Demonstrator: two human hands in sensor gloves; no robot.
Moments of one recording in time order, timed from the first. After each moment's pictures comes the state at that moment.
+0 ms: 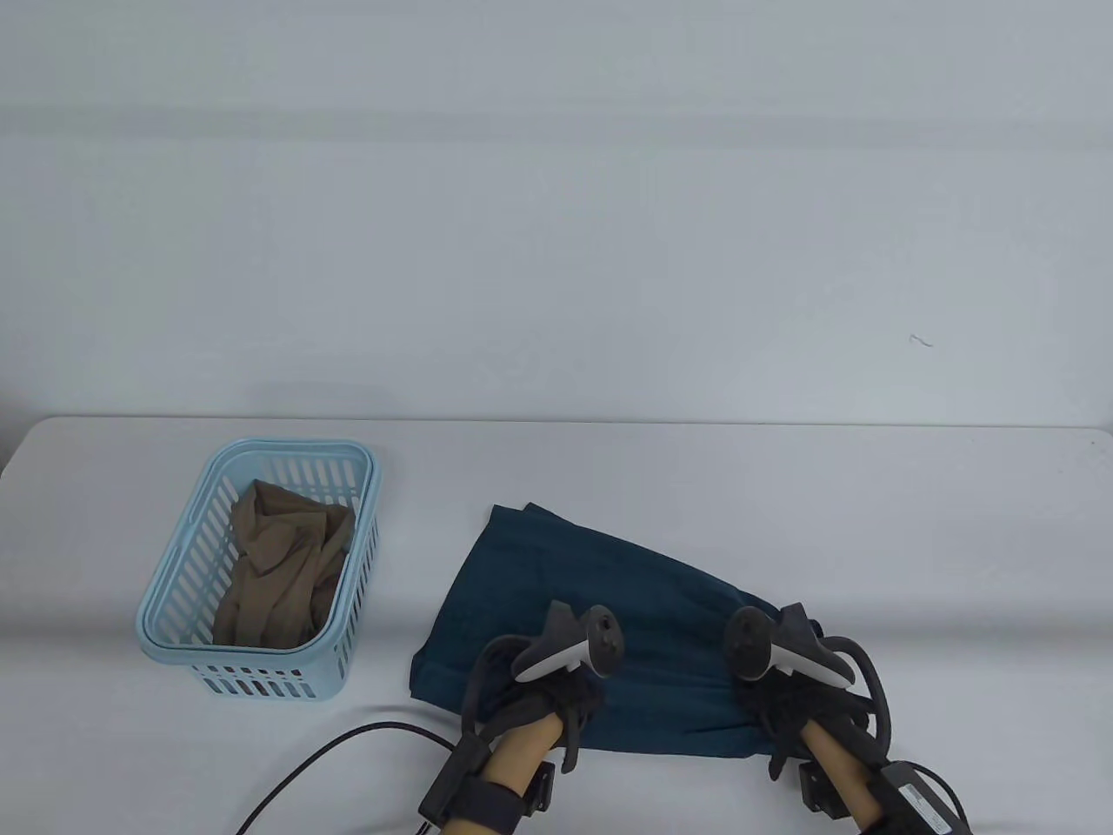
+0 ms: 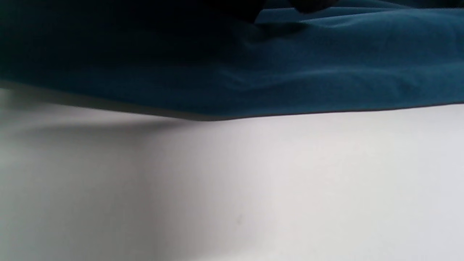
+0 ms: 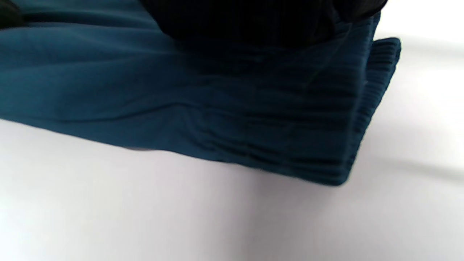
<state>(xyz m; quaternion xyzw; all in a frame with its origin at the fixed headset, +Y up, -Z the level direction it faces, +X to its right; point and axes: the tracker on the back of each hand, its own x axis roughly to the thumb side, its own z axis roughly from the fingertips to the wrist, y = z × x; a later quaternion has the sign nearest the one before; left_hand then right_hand) -0.024 -0.765 -0.397 -0.31 -0.12 0.00 0.94 0.211 -0.752 -0.385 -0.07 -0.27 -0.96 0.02</state>
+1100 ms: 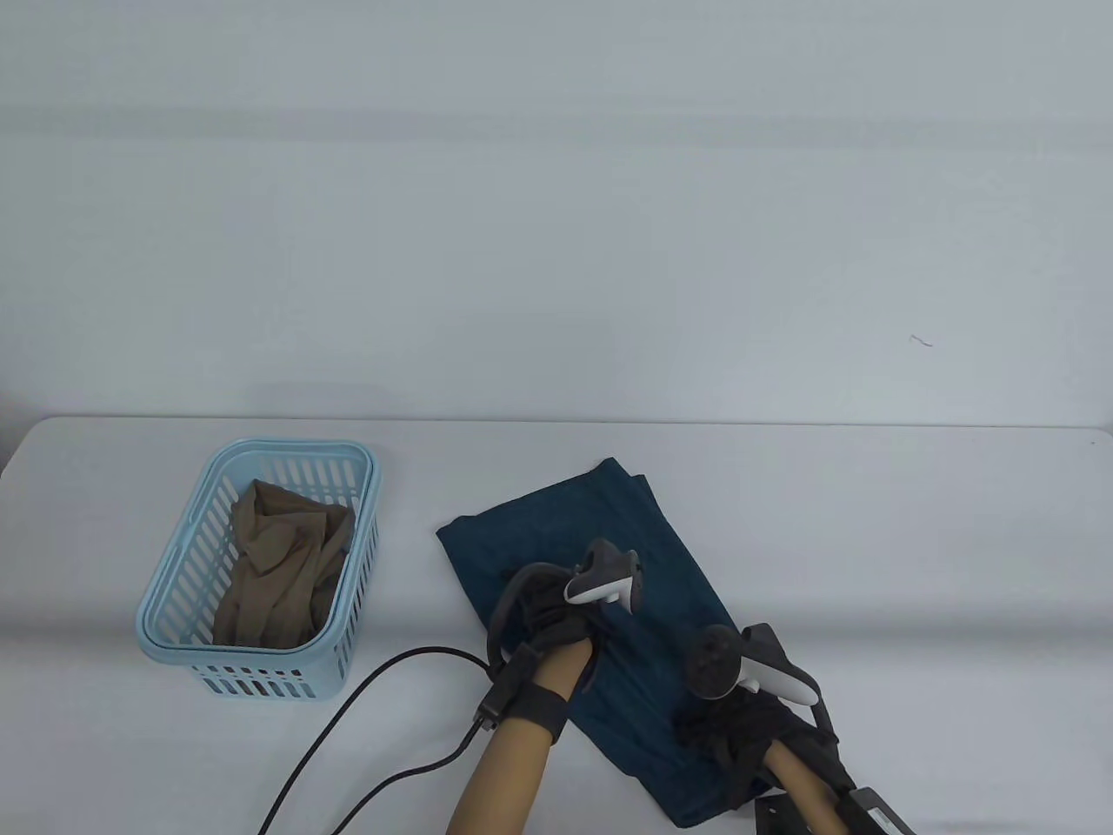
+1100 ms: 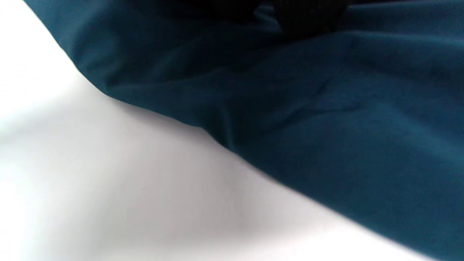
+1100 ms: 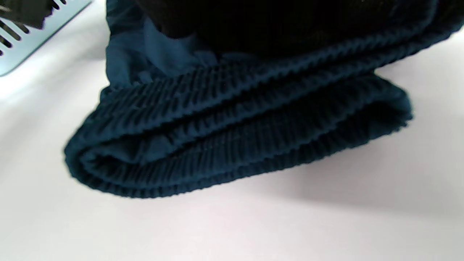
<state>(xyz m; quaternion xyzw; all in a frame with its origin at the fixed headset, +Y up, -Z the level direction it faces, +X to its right) 0.004 -0.773 -0.482 -0.33 -0.05 -0.17 0.93 0.164 -0.760 -0.360 -0.14 -0.36 -0.91 -0.13</state>
